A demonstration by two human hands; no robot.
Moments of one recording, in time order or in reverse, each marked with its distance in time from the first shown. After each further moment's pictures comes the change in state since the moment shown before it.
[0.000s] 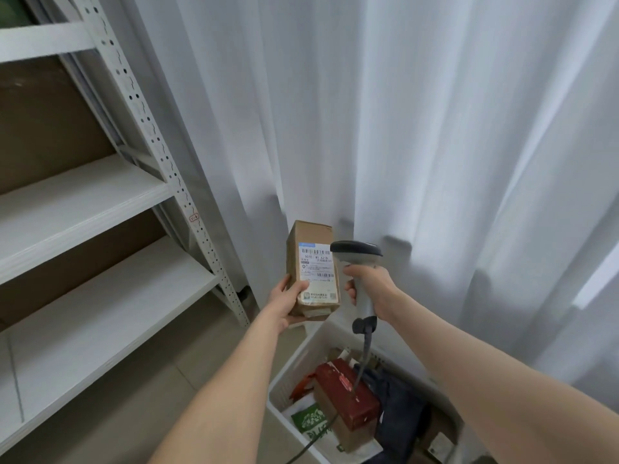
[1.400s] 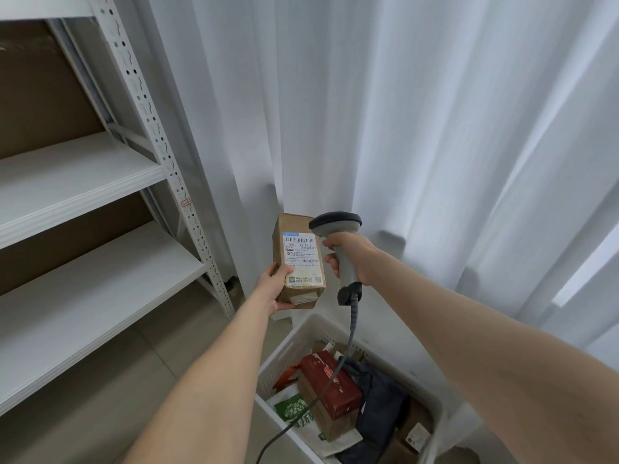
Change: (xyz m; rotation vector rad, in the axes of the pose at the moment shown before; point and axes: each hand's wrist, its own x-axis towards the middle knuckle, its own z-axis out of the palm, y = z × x) left_hand 0.011 0.001 -0.013 -0.054 0.040 0.000; right_hand -0.013 -0.041 0.034 -0.164 -0.070 0.099
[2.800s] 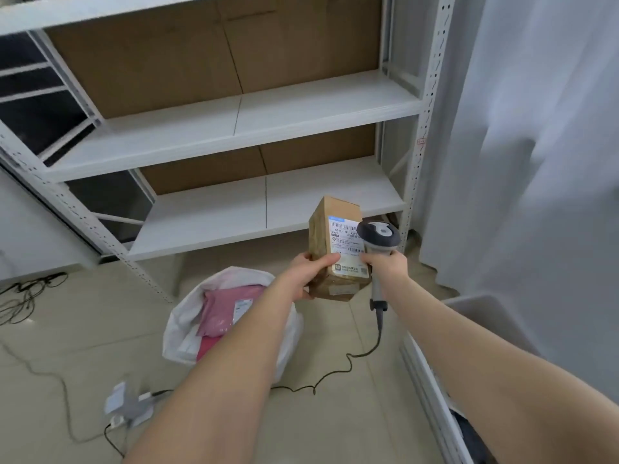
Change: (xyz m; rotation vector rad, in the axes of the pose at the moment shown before) left_hand -0.290 -0.123 -0.267 -0.050 0.484 -0.051; right_hand -0.133 0.212 0.258 -0.308 -0.248 -0.100
